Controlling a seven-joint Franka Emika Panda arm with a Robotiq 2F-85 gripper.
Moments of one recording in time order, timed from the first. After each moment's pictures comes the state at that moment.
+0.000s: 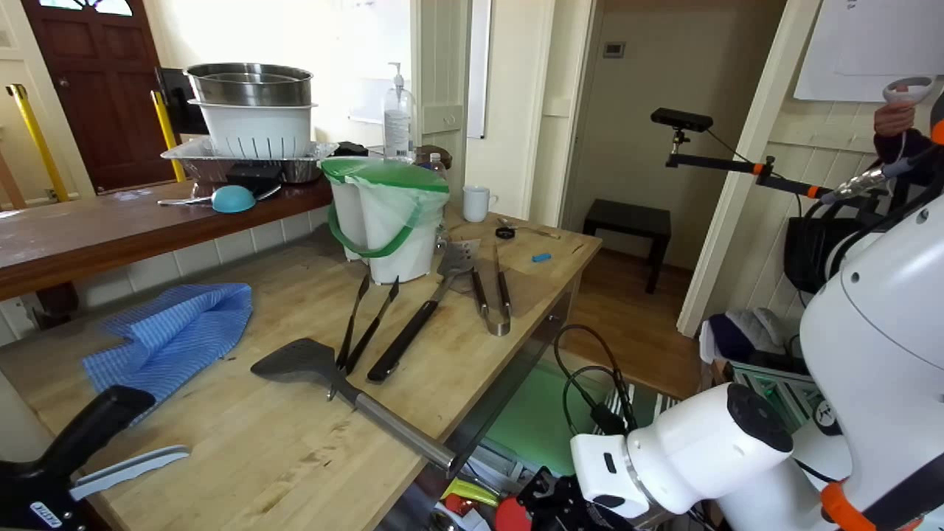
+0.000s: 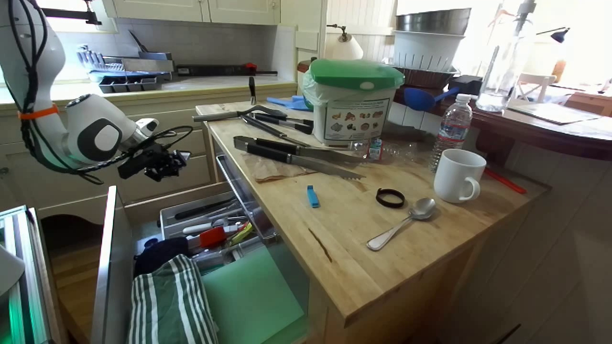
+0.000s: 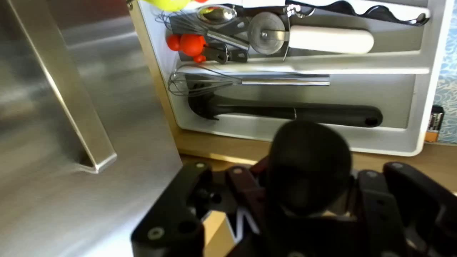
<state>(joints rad) 1.17 0.69 -0.50 -2.64 0.15 3.69 -0.49</state>
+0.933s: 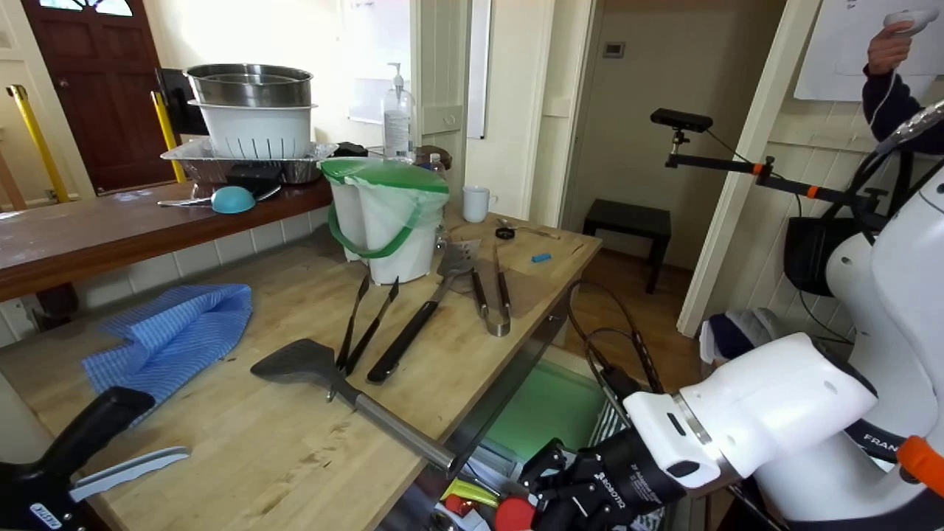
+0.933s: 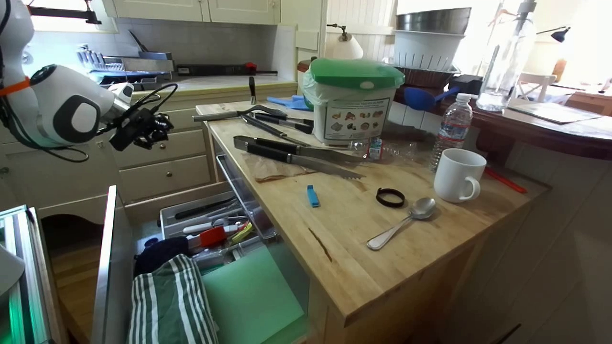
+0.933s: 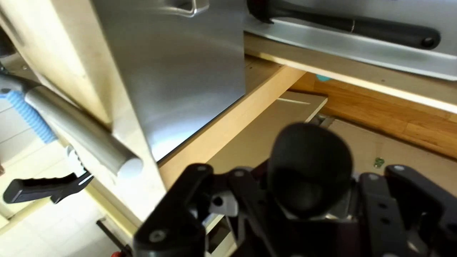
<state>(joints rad) 1.28 0.45 -0.57 -2.75 0.22 3.86 -0.76</state>
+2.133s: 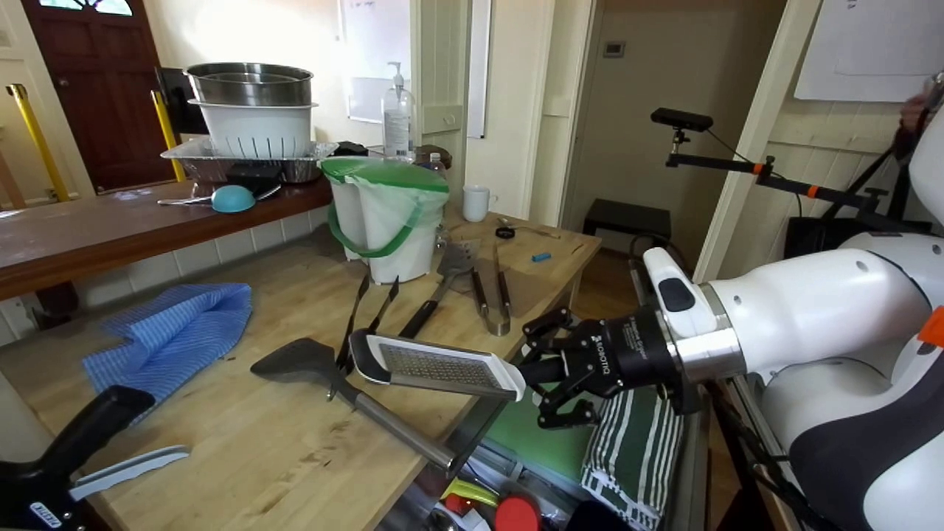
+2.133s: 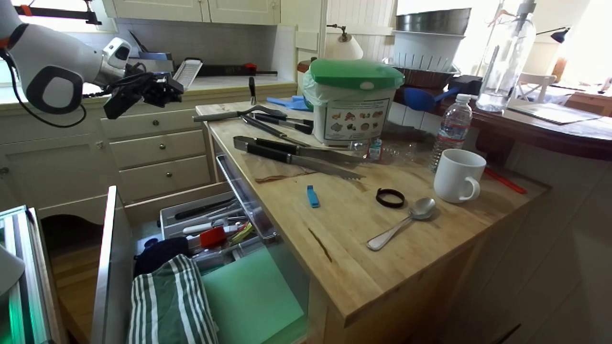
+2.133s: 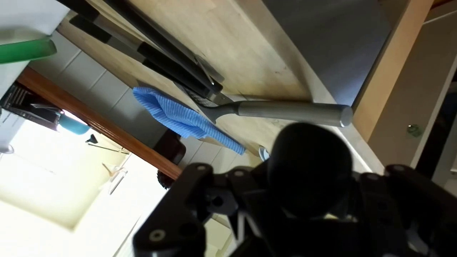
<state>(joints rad) 1.33 0.14 -0.60 -2.75 0.78 3.94 -0.80</state>
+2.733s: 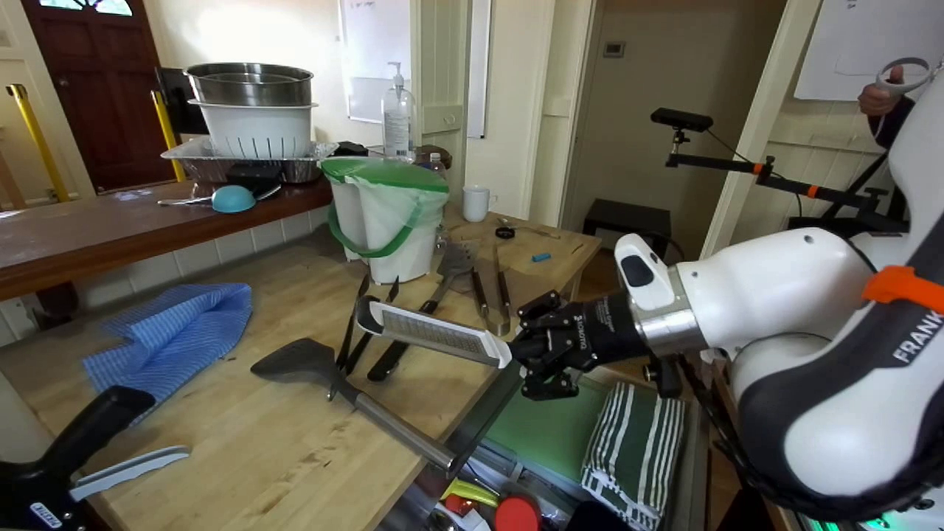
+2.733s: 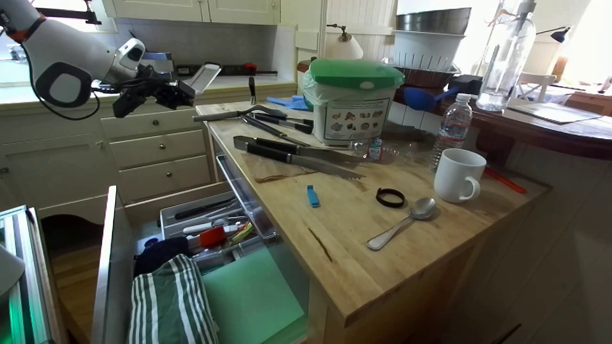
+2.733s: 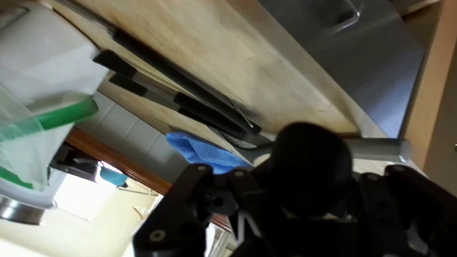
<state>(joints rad) 1.33 0.14 -0.66 -2.70 0.94 3.83 -0.87</state>
